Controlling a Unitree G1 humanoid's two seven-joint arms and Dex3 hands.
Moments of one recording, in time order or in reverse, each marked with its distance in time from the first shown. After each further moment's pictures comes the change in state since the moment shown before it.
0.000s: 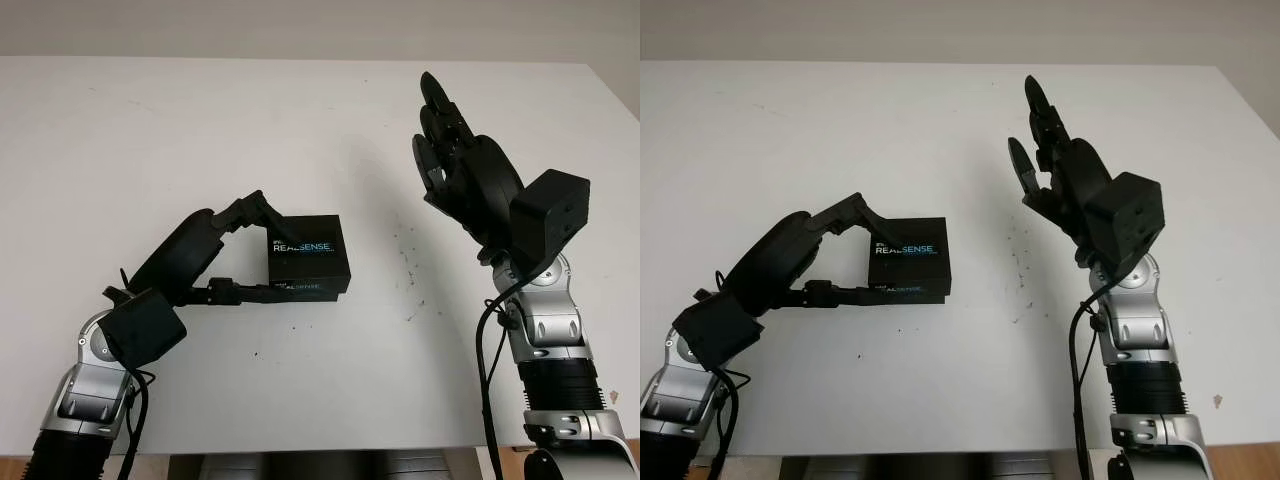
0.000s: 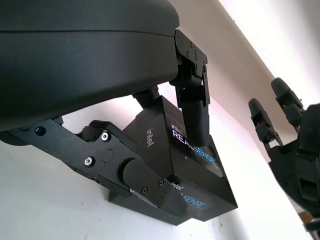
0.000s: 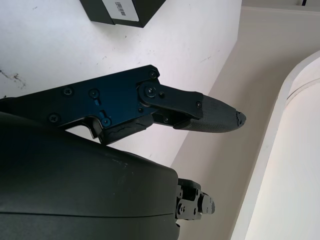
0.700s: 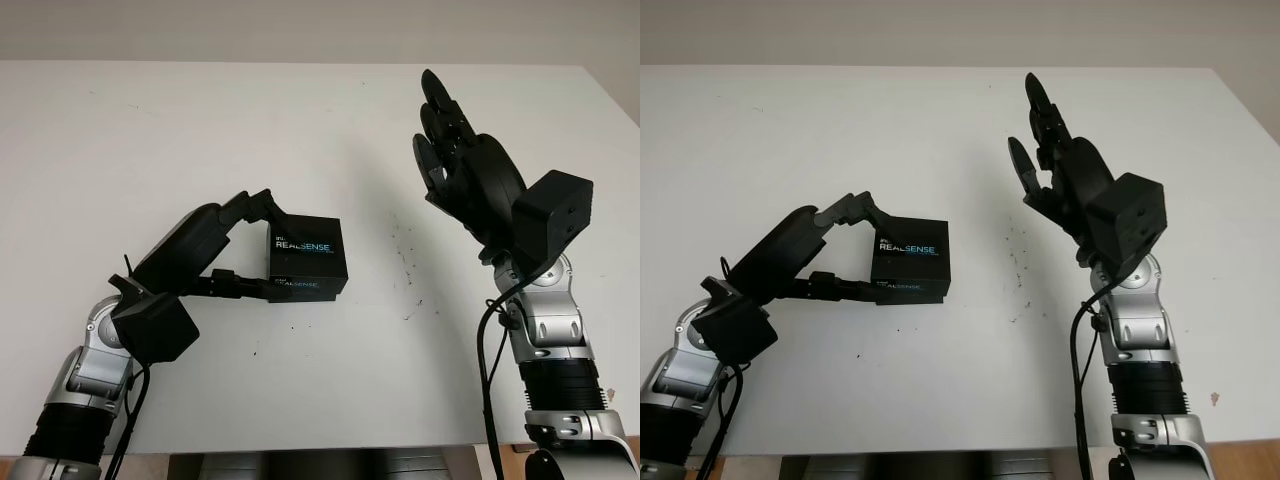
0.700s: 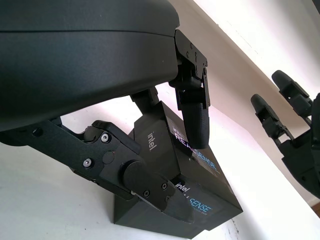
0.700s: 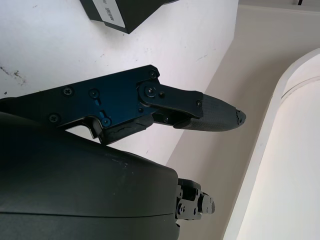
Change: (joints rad) left arm -0.084 0.022 -0.021 0.148 0.081 -0.120 0.050; right arm 0.001 -0.003 -0.001 0.000 0.007 -0.015 0.001
